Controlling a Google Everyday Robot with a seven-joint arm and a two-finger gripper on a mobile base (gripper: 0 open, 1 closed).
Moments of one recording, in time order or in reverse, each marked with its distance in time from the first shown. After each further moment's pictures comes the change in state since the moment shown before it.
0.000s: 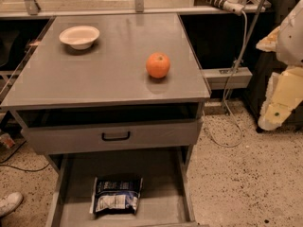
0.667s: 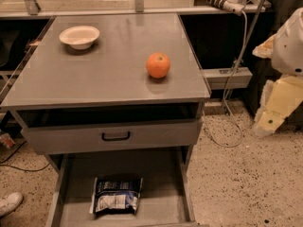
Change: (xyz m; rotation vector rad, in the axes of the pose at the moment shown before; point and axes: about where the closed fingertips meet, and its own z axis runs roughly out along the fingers) arm -0.006 0.009 0.010 -0.001 -0.025 0.006
